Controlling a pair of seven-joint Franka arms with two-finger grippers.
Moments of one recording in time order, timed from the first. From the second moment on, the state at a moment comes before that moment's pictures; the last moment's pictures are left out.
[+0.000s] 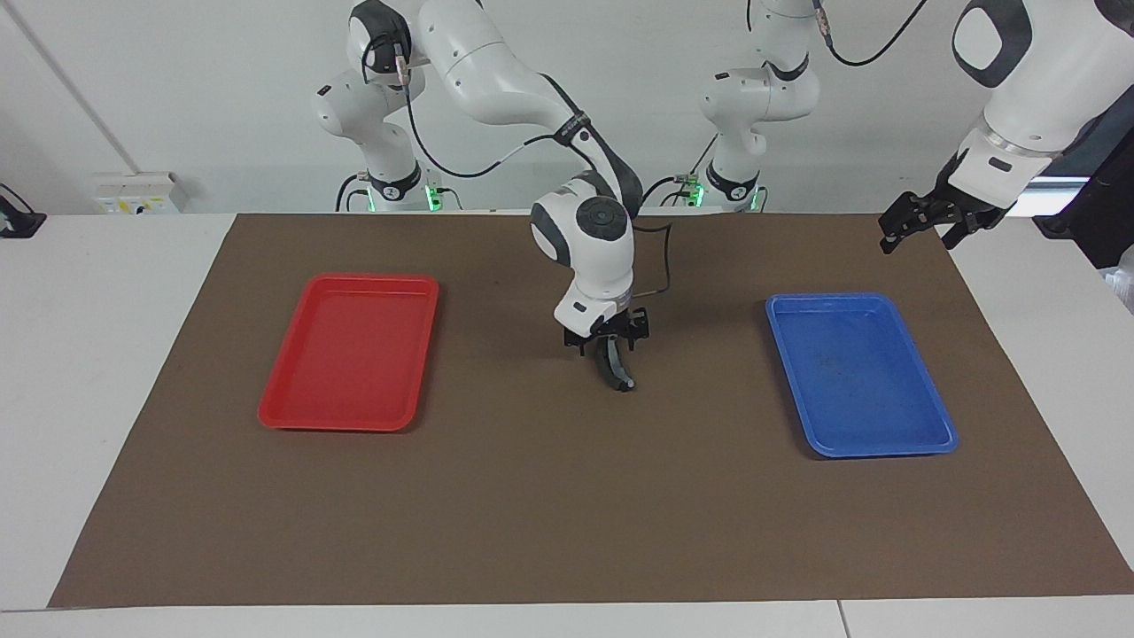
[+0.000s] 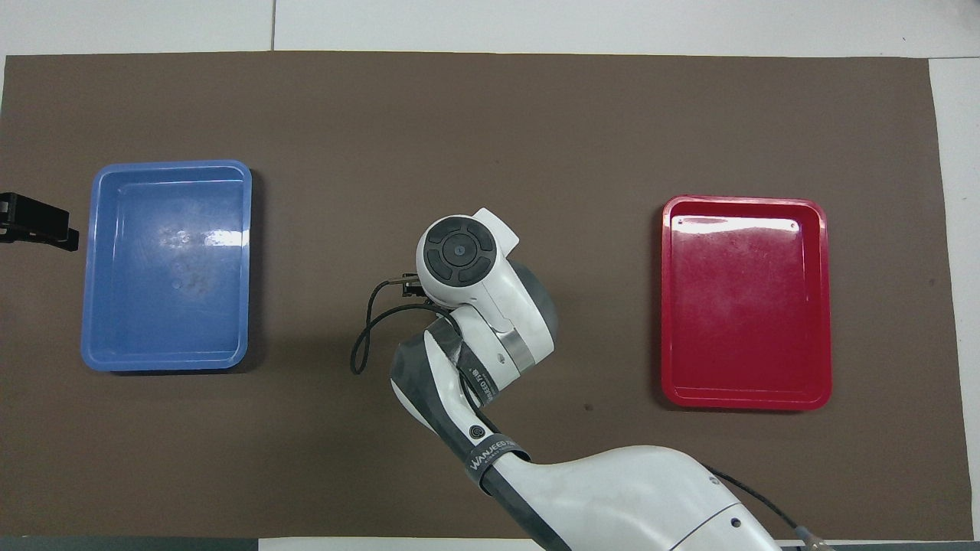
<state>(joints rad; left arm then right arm) -0.01 0.01 0.02 -1.58 0.02 1.52 0.03 0.82 0.54 -0.16 -1.62 0.18 2.22 0.56</state>
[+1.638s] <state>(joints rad) -0.01 0.01 0.03 -1.58 0.02 1.52 0.02 0.10 -0.03 -0.19 -1.62 0.02 1.50 0.02</state>
